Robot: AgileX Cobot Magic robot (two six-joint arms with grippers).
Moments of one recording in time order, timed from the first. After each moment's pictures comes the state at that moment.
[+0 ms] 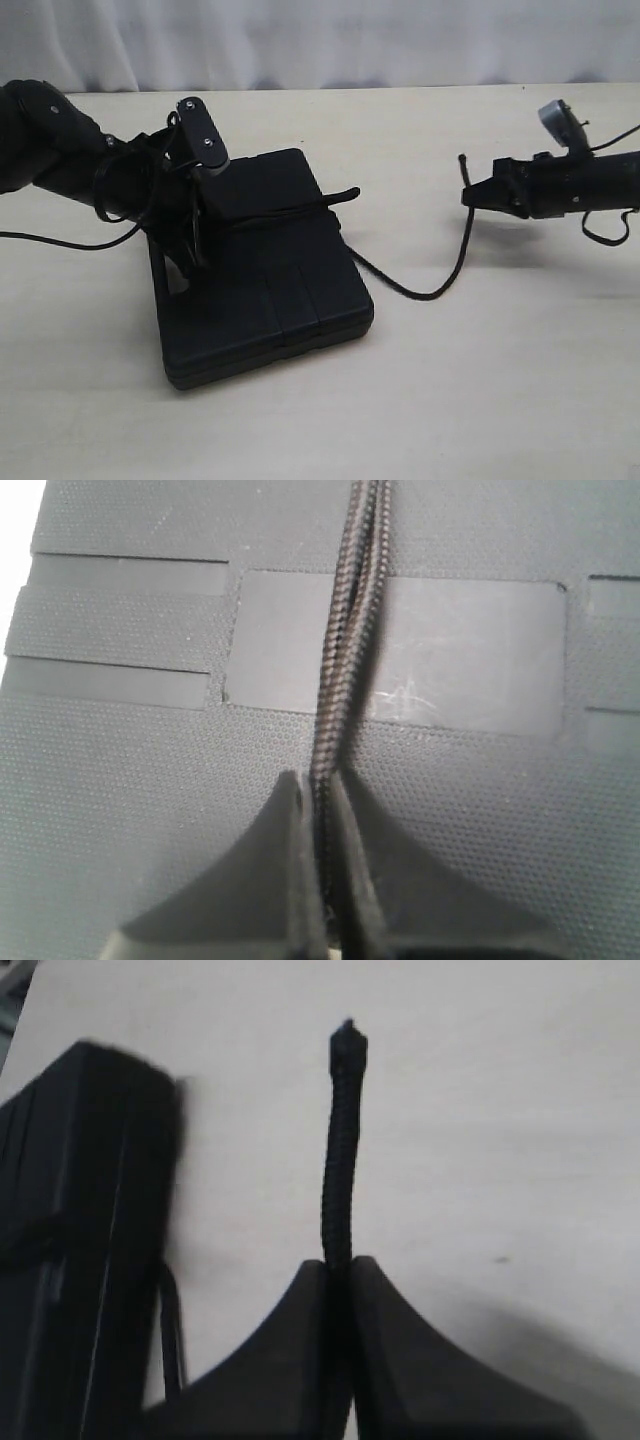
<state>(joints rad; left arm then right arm) -0.37 1.78 -0.93 -0.82 0.35 1.47 -0.23 2.15 -1.15 1.41 0.92 -1.39</state>
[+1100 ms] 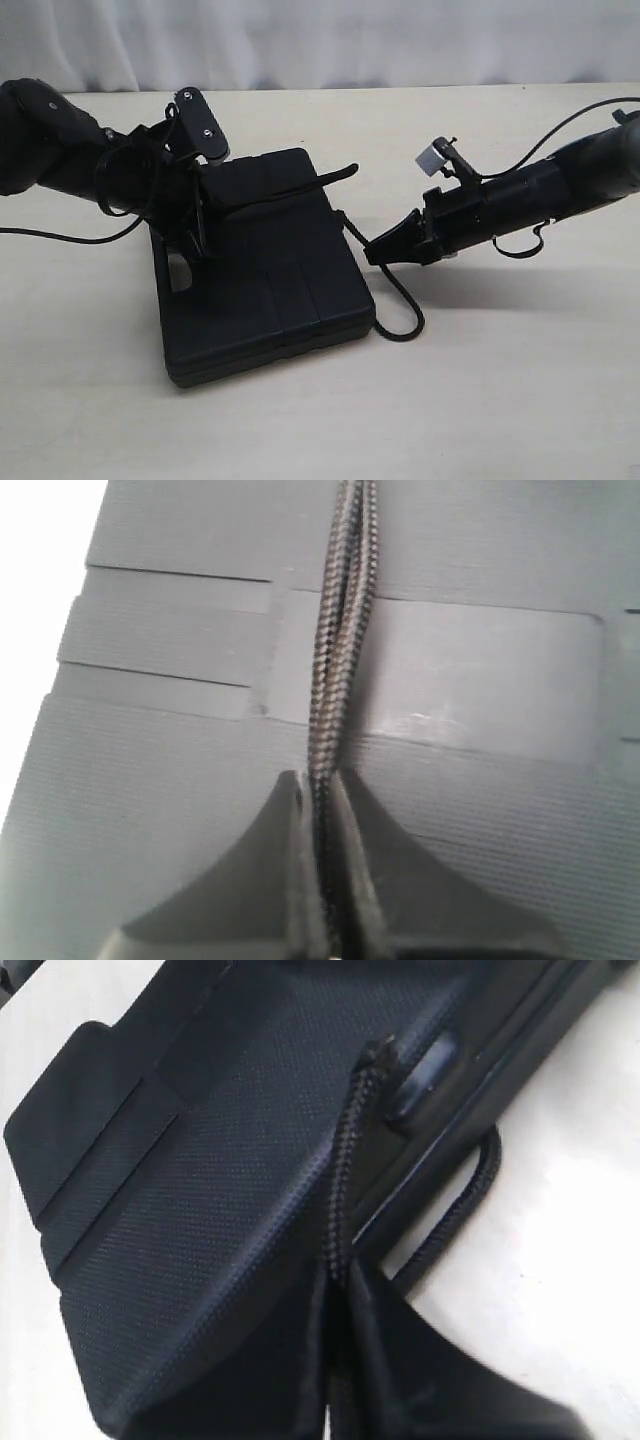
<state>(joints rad) -0.37 1.78 -0.93 -0.92 0.30 1.55 0.04 2.15 -1.13 1.27 1.06 -1.74</state>
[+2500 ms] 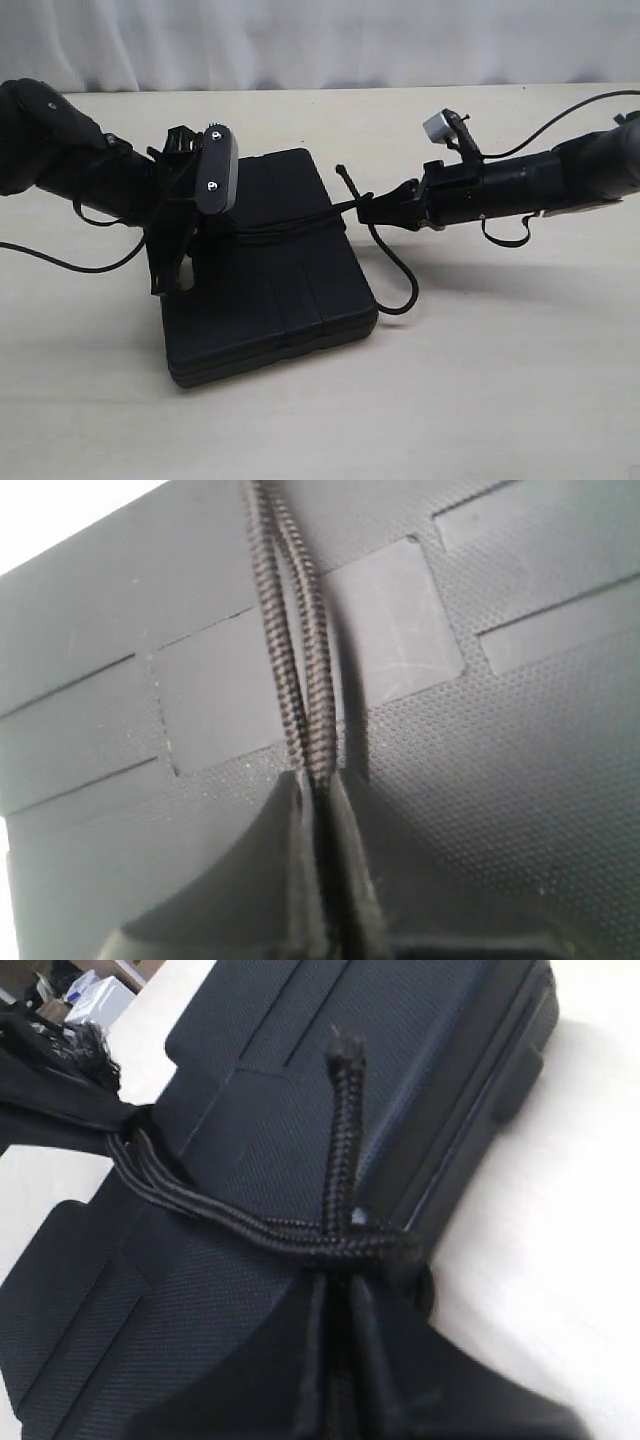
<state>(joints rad) -0.37 1.78 -0.93 -0.92 0.42 2.05 0.04 2.15 -1.13 1.51 1.04 -1.74</state>
